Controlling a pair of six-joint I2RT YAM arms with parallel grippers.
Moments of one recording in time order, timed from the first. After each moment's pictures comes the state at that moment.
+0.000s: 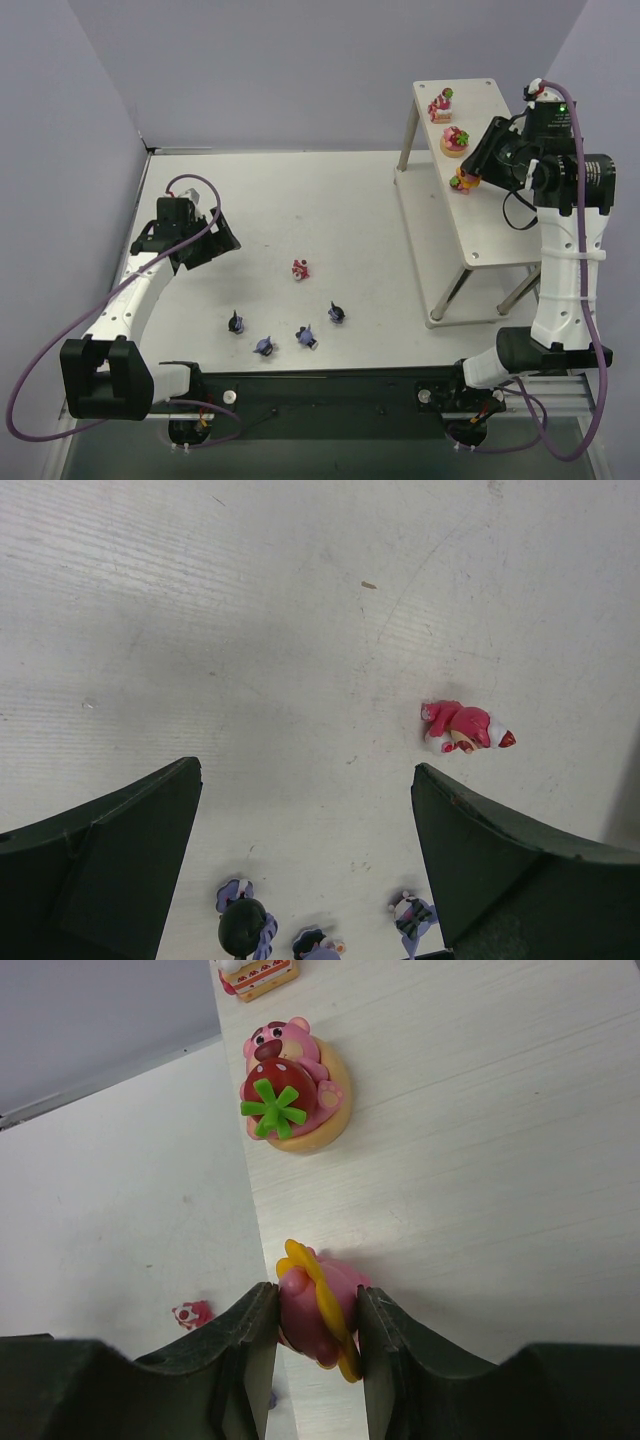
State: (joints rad) left arm -0.05 1.25 0.94 -0.56 0.17 -0.49; right arm 0.03 1.48 2.13 -1.28 -0.02 0.36
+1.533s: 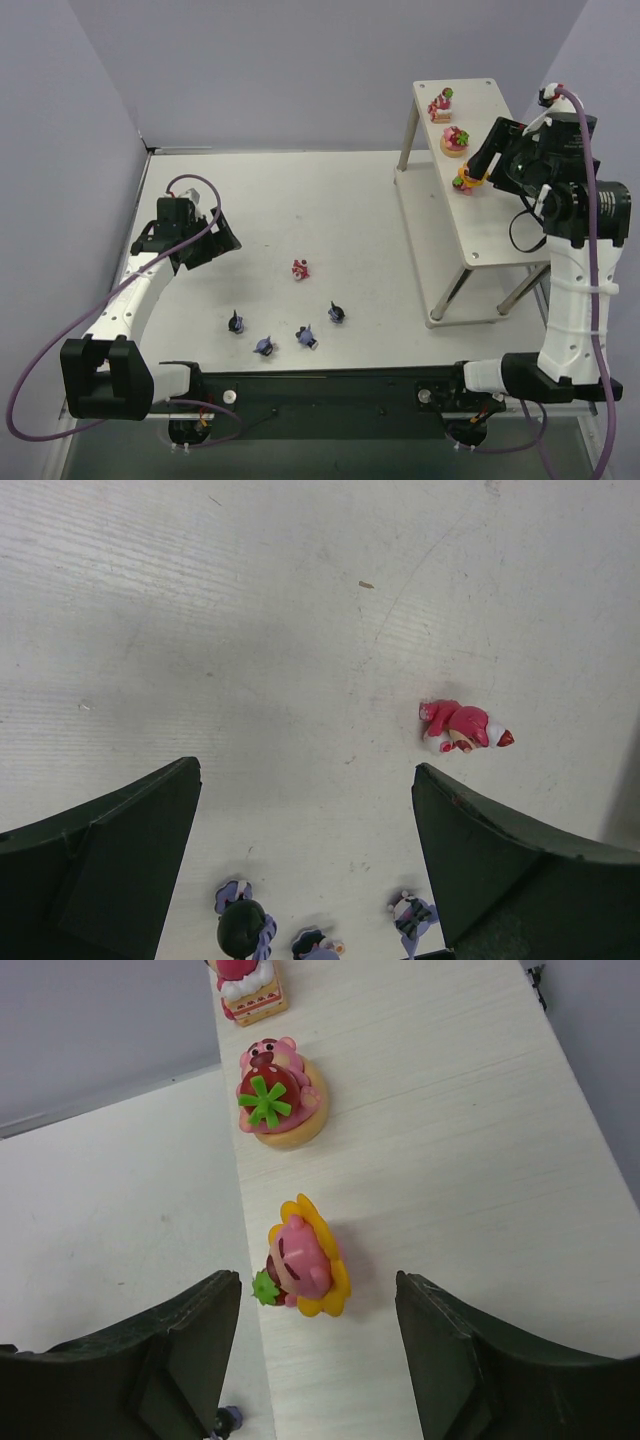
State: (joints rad) left arm -0.05 1.25 0.94 -0.56 0.17 -0.49; right arm 0.03 1.37 2.04 -1.19 0.04 0.29
